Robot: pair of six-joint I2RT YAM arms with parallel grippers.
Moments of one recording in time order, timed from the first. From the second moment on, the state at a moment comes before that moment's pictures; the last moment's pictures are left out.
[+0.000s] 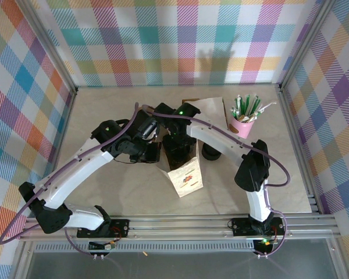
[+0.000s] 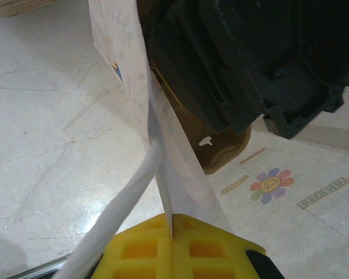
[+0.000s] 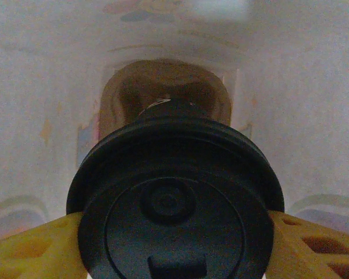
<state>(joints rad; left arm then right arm) -0.81 1.34 1.52 -1.31 0.08 -0.65 0.91 1.99 1.99 -1.40 0.14 0.41</state>
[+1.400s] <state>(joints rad) -0.83 1.35 1.55 -1.35 0.01 -0.66 0.90 2.09 2.08 -1.44 0.12 0.39</state>
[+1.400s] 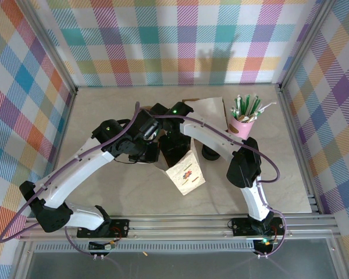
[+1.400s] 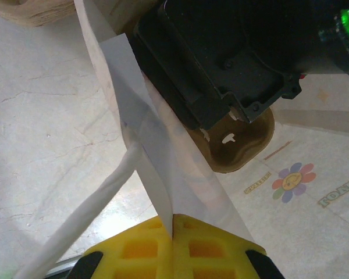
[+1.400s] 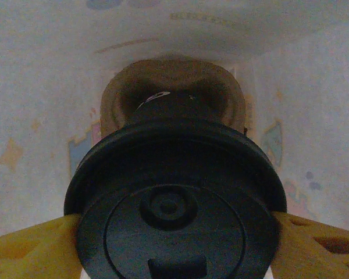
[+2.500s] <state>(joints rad) -0.84 1.35 1.56 -1.39 -0.05 -0.67 0.94 2.03 2.08 -1.48 0.11 0.40</state>
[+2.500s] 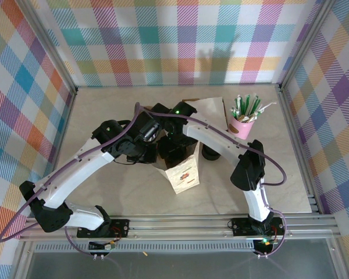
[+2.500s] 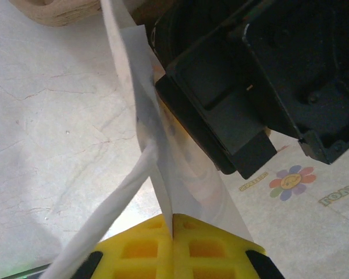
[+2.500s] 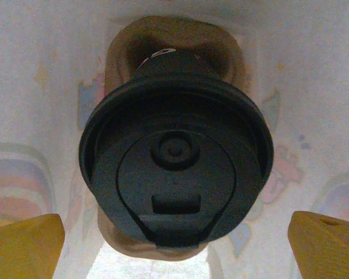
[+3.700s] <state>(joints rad) -0.84 1.36 1.58 -1.42 -0.07 -0.69 0.97 1.95 2.12 -1.51 0.06 0.44</state>
